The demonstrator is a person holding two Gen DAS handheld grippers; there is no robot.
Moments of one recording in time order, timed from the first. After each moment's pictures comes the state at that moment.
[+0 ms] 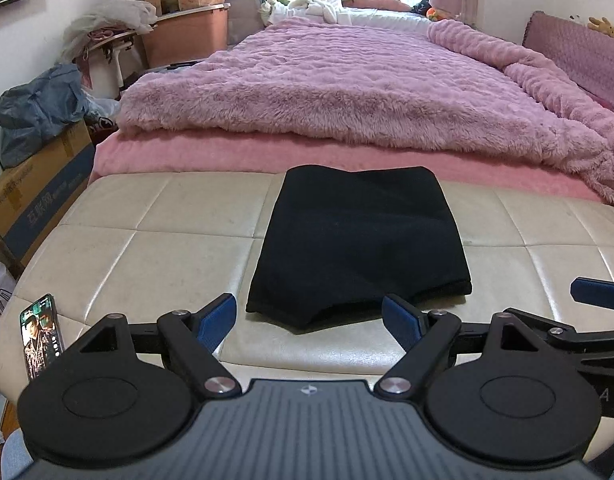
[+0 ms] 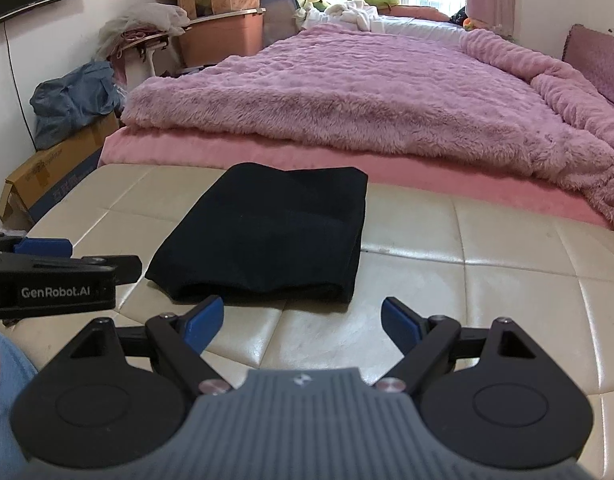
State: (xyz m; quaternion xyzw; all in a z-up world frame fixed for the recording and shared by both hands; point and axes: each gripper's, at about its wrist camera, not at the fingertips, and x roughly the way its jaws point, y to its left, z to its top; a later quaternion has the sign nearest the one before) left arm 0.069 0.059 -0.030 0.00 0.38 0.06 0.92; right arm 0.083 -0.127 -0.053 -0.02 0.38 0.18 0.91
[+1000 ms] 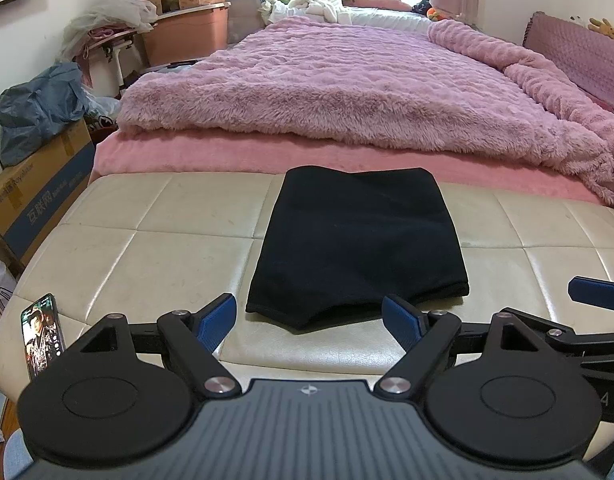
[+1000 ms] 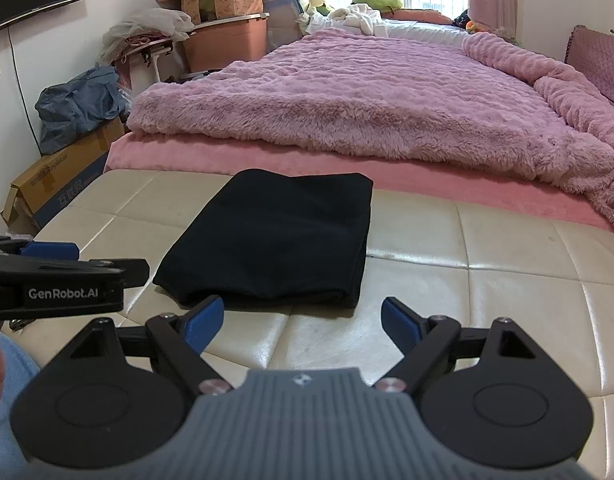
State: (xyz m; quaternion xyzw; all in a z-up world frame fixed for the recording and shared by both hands) left arm 0.068 0.058 -0.029 0.00 0.39 0.06 0.92; right arm 0.080 -0.128 -0.046 -0.01 0.37 0.19 0.91
